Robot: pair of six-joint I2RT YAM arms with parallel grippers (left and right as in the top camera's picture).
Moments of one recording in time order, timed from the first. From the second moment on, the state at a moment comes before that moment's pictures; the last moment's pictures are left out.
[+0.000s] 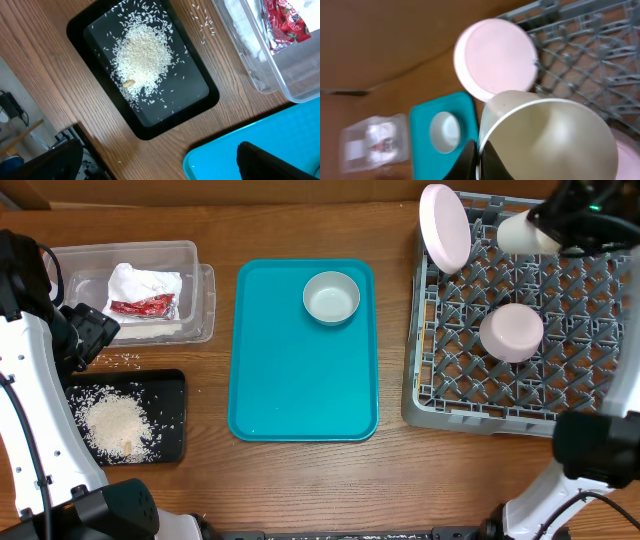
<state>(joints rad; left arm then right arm) 0.40 1.66 1.89 -1.66 -0.16 -0.67 -0.26 1.95 2.28 -1.29 -0.56 0.26</state>
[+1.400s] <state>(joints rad) 0.40 1.66 1.89 -1.66 -0.16 -0.67 -0.43 2.26 1.77 -0.43 -1.27 0.69</state>
